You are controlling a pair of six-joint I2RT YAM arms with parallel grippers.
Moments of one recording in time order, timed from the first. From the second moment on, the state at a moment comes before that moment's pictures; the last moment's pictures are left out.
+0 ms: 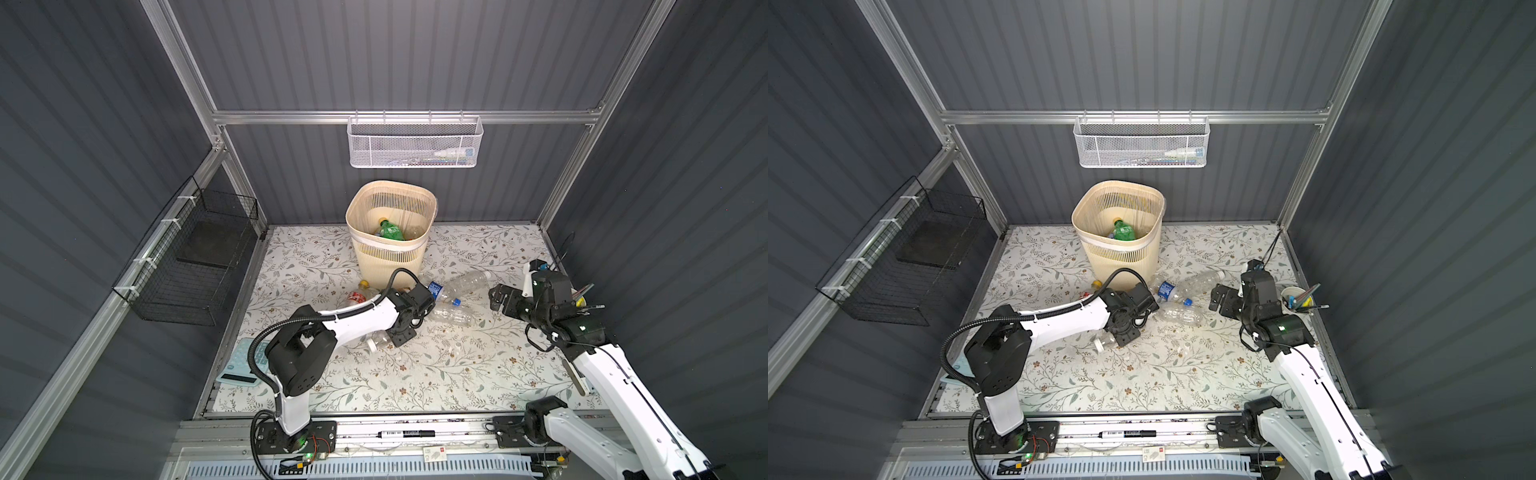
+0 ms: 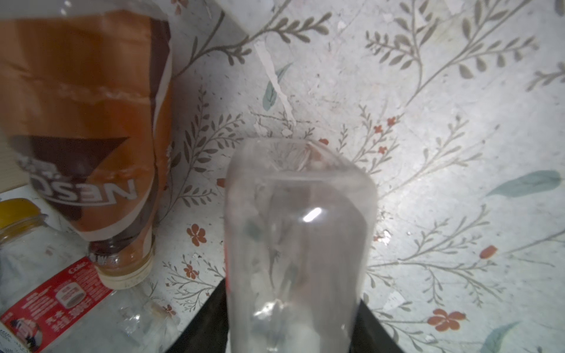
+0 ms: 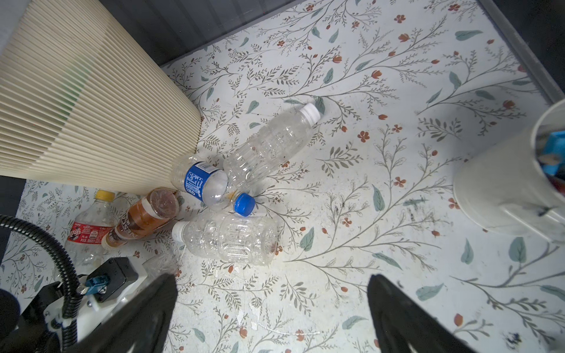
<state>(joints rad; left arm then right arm) -0.92 1.85 1.31 -0.85 -0.21 0.16 0.24 0.89 0.89 -0.71 0.05 0.47</state>
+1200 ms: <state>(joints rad) -0.69 1.58 1.72 -0.25 -0.28 0.08 0.20 0.85 0.89 -0.69 -0.04 0.47</state>
